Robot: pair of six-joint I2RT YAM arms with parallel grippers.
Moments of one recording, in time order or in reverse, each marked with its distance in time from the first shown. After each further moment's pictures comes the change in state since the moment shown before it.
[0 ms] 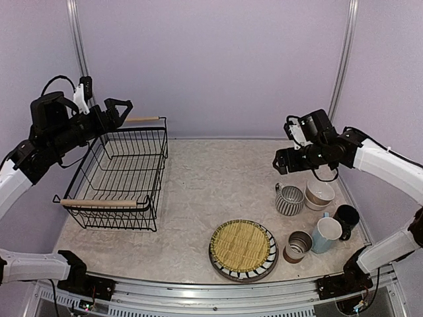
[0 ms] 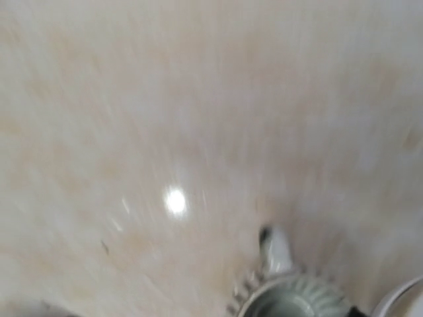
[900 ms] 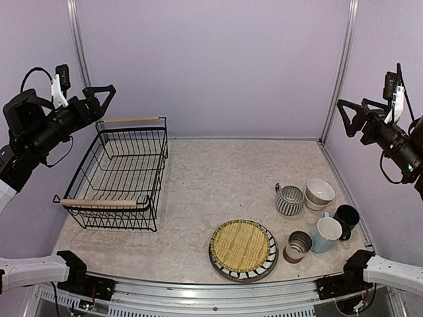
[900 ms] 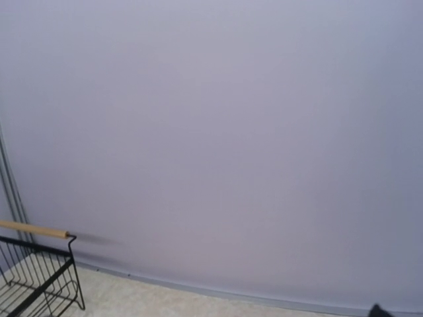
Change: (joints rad) left arm -0.006 -0.103 0.042 0.026 -0.012 0.031; right arm 0.000 -0.690 -0.032 0.318 0.077 -0.218
